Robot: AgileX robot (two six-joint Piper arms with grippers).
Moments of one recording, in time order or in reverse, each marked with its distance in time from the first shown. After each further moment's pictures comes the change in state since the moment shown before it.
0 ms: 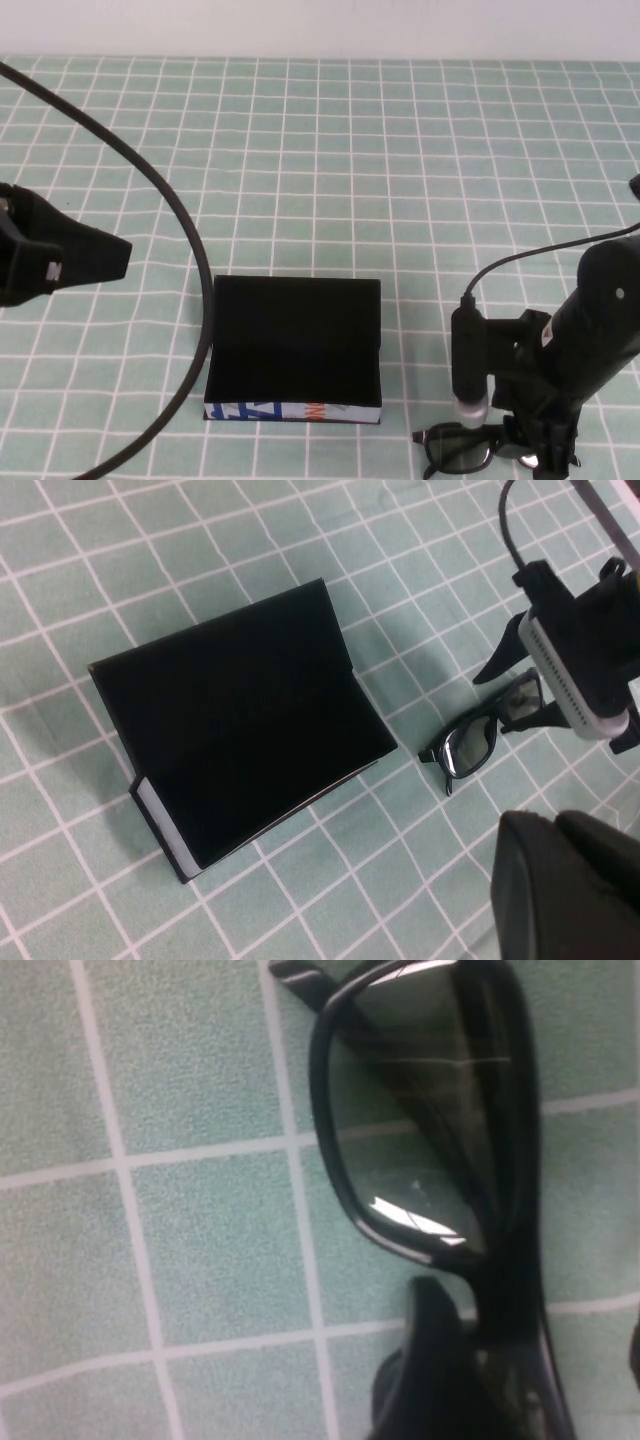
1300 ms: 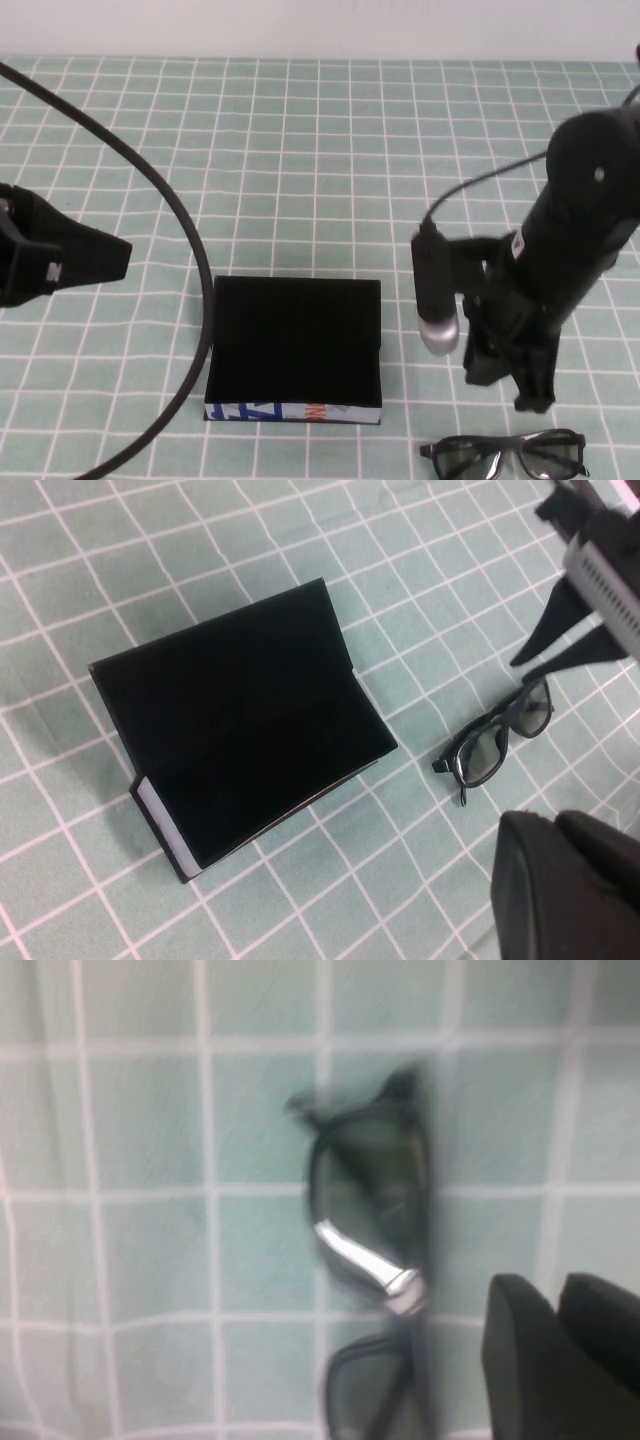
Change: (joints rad) right arm 0.060 0.017 -0.354 -0.009 0.388 0.028; left arm 0.000 0.000 0.000 0.000 0.000 0.000
